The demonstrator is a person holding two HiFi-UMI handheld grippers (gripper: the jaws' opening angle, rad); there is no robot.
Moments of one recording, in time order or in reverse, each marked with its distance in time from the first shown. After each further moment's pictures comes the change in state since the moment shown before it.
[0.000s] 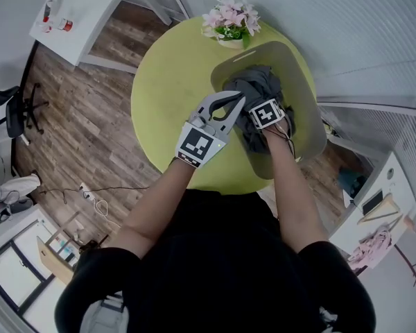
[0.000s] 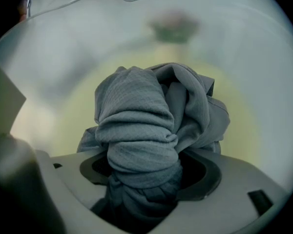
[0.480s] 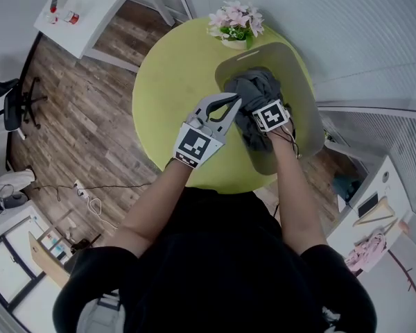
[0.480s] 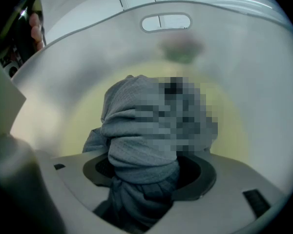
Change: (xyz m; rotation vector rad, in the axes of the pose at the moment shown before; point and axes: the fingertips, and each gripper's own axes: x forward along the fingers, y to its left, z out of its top) left arm -0.027 -0.004 0.000 0.006 -0.010 0.039; right arm -0.047 0.014 0.012 -0.043 -0.053 0.019
